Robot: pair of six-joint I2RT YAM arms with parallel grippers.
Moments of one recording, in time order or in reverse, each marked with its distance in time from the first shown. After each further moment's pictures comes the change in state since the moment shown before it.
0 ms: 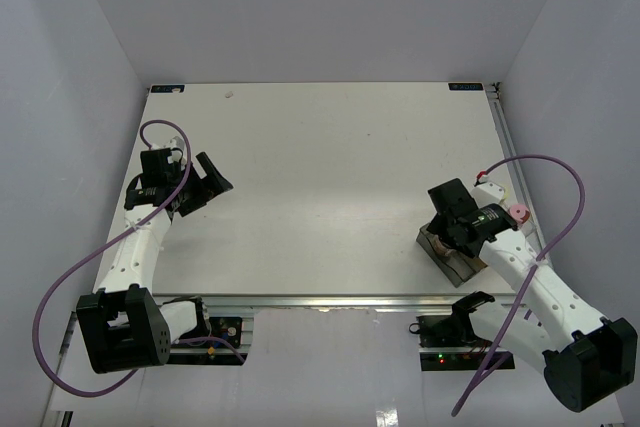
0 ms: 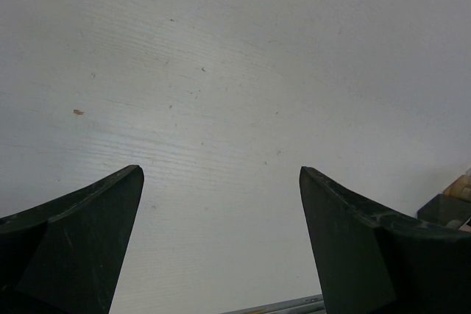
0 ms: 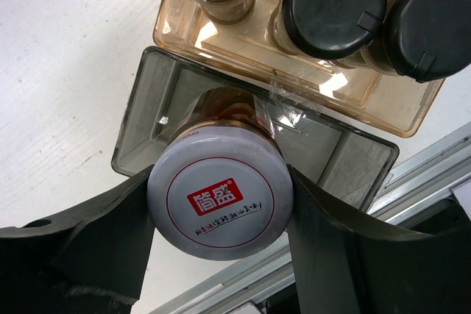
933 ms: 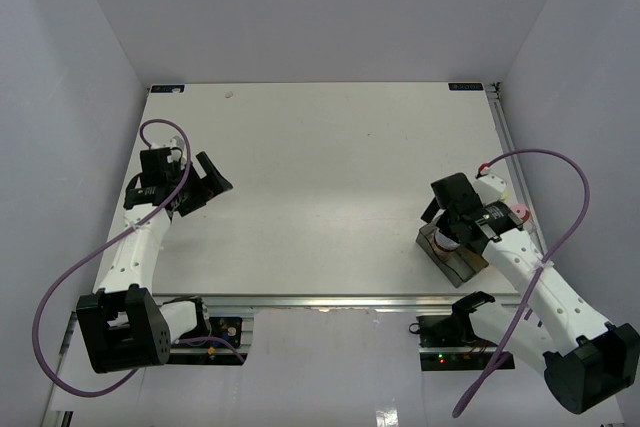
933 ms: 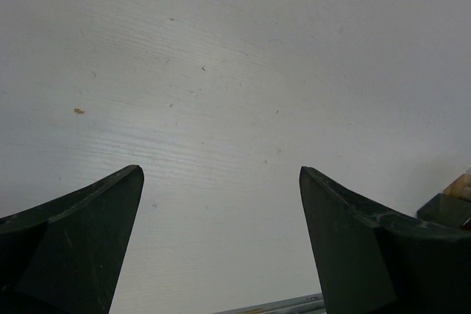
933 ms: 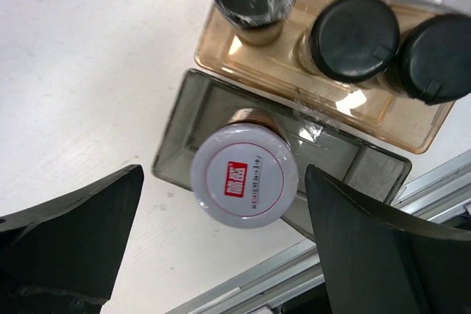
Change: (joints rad) left arm 0.000 0.000 0.008 -0.010 0.001 0.004; right arm -0.001 -0.011 0.038 0.032 -0.003 -0.023
